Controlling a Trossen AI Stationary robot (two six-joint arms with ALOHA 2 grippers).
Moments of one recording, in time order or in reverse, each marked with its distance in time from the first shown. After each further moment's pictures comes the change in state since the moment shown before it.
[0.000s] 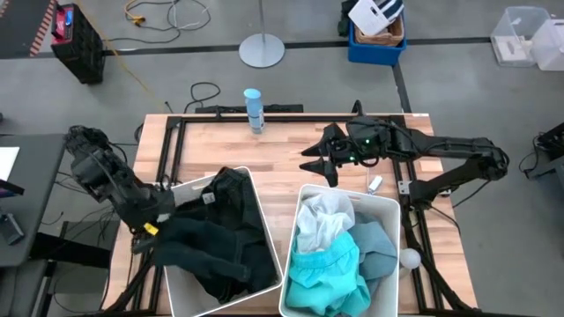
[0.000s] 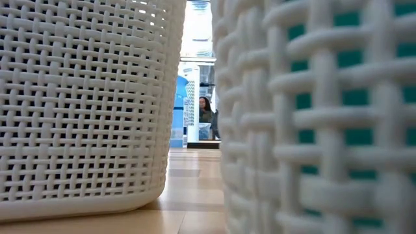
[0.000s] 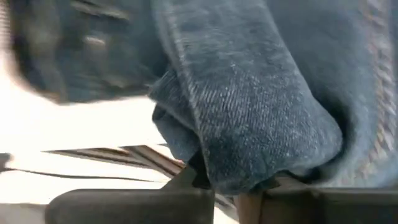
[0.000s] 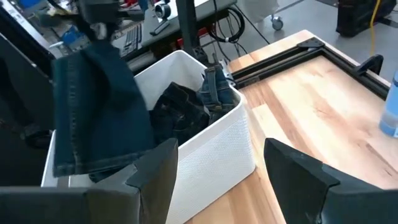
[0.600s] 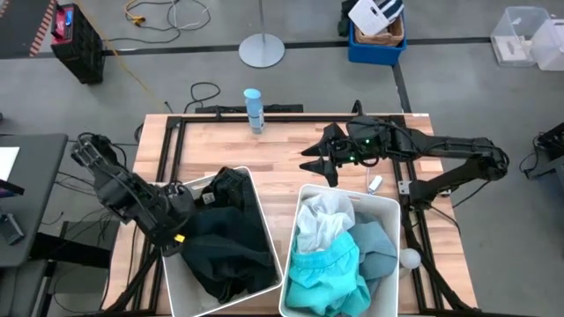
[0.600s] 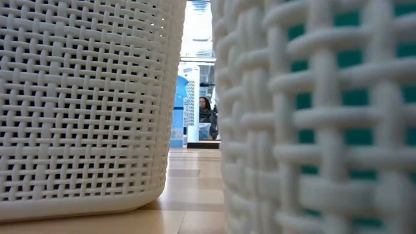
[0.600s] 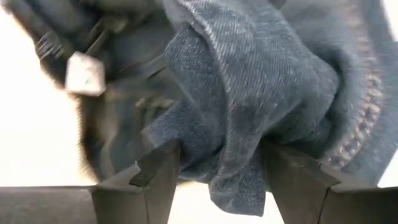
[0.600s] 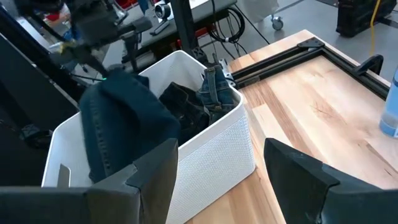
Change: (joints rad) left arm 0.017 0.107 -0.063 0.027 -0.346 0.153; right arm -0.005 0.000 0.000 0.001 -0.001 0.000
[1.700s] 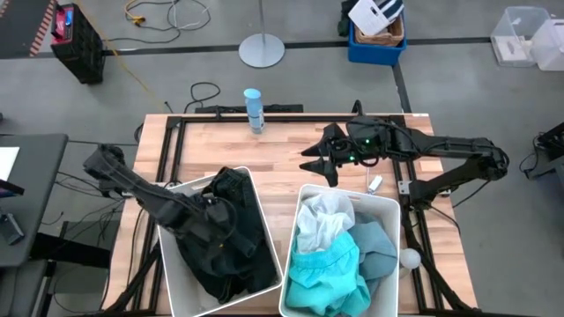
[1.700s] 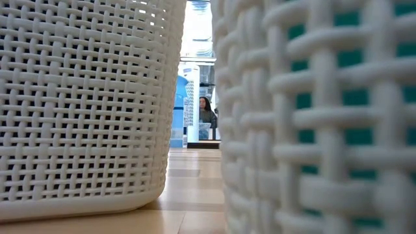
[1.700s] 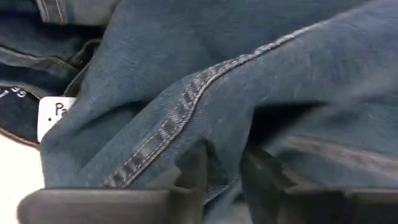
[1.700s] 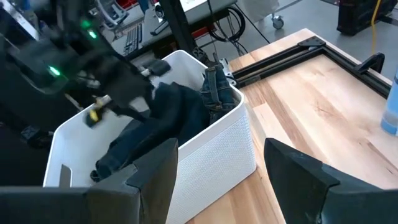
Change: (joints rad) left arm 0.146 0.197 -0.154 0.190 -0.016 0.080; right arm 0.000 0.000 0.000 -0.001 -0.002 0.006
